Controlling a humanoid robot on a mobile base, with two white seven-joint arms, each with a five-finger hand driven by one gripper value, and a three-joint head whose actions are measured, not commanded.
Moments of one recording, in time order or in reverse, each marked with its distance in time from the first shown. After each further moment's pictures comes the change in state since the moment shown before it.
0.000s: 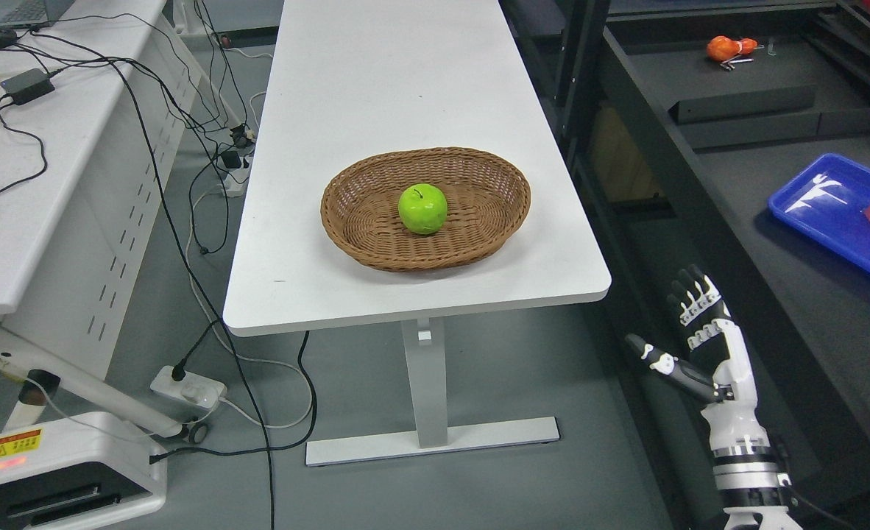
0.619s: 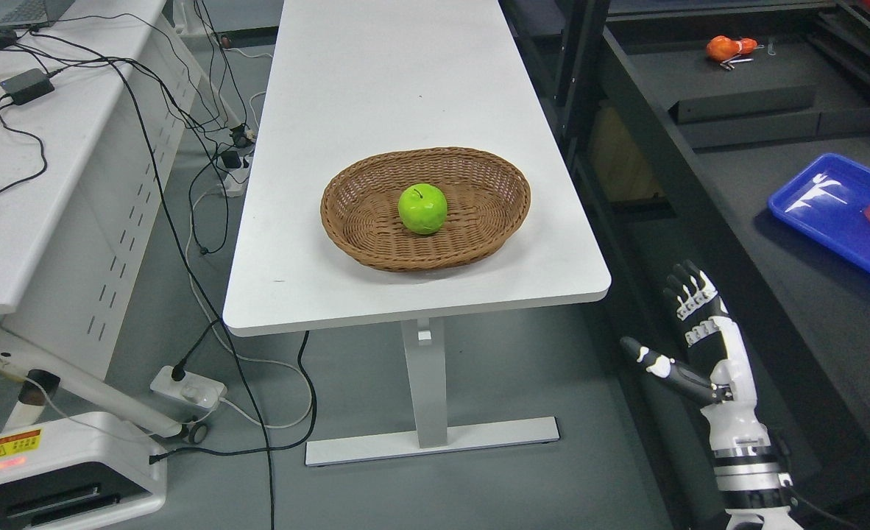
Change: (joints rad) left arm 0.000 0.000 0.000 0.000 0.000 0.000 0.000; right arm -0.002 -0.033 0.018 0.000 0.075 -0.121 0.039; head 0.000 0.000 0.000
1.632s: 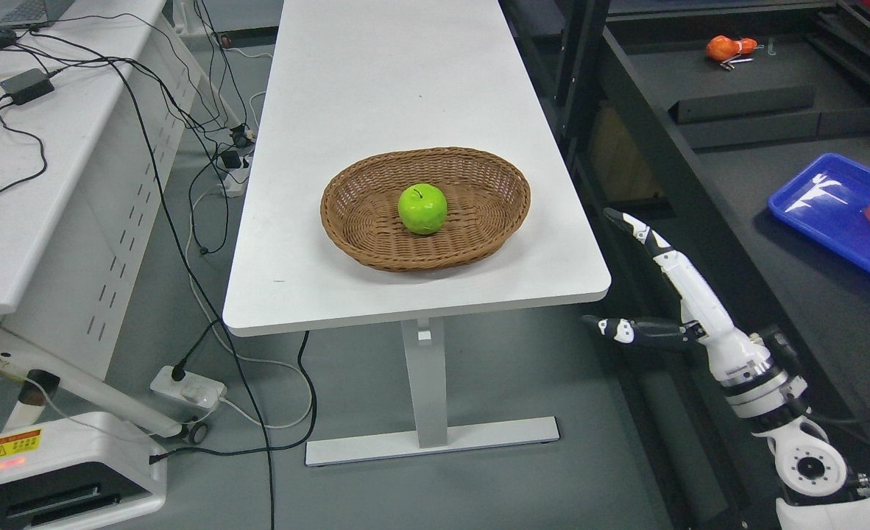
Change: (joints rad) left arm 0.000 0.000 0.000 0.001 0.000 0.000 0.000; right arm -0.186 -0.264 0.097 0.000 0.279 -0.102 0.047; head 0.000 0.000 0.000
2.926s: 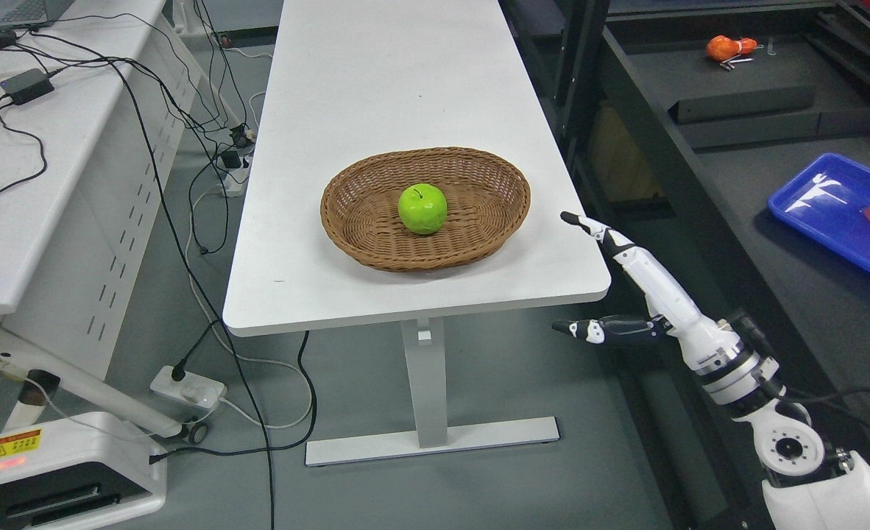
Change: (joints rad) left arm 0.000 0.000 0.000 0.000 0.000 0.000 0.000; right arm -0.058 -0.040 0.103 0.000 0.056 0.059 0.003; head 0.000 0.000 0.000
